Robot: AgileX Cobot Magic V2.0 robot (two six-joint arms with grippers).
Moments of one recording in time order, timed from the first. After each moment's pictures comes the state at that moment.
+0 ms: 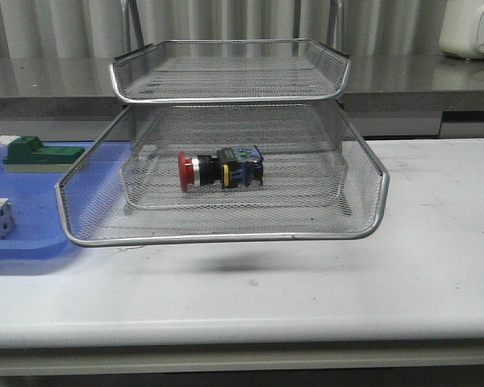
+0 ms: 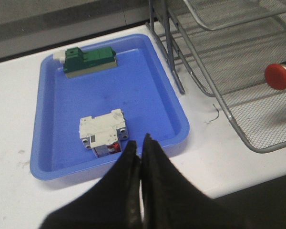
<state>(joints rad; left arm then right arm) -0.08 0.43 -0.49 -0.21 0.56 0.37 0.09 0.18 -0.34 0.50 0.43 -0.51</state>
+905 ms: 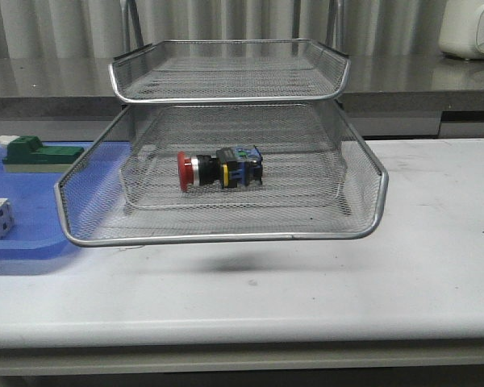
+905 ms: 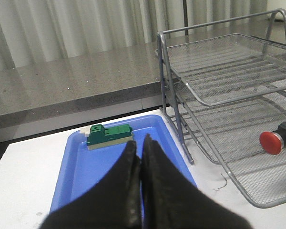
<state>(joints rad) -0.08 0.06 -0.36 -0.23 0.45 0.37 0.09 0.18 -0.34 0.50 0.43 -0.51</state>
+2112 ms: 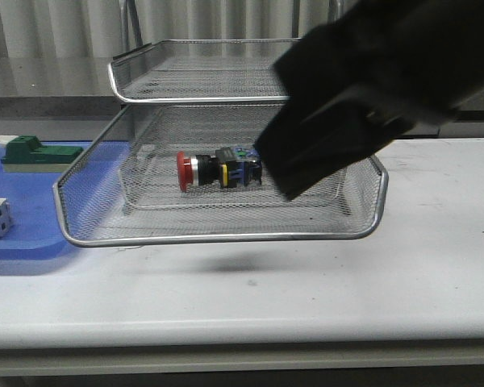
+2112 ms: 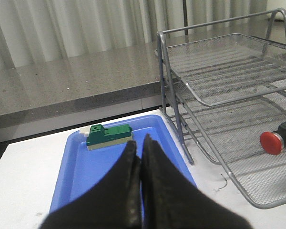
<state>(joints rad) -0.08 0.06 -0.36 -0.23 0.44 0.37 0.79 1.25 -0.72 0.56 0.26 -0.53</state>
